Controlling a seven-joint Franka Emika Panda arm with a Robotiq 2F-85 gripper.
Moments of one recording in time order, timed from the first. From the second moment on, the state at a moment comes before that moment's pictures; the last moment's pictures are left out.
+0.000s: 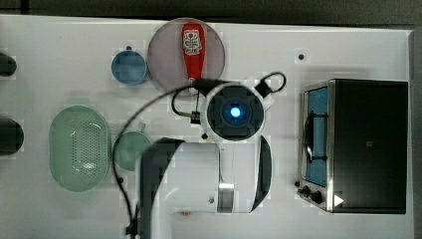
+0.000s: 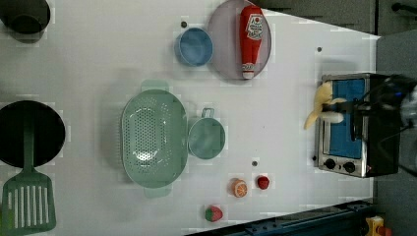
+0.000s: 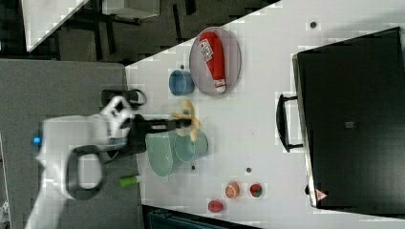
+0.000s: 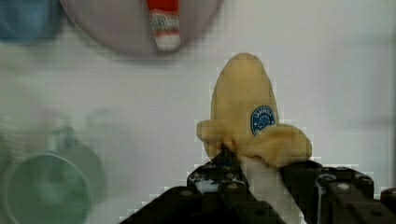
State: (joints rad) arm 0.01 -0.08 -0.02 -2.15 -0.01 0.53 -0.71
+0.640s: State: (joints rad) arm 0.03 -0.17 0.24 -2.07 0.04 0.37 -0.31
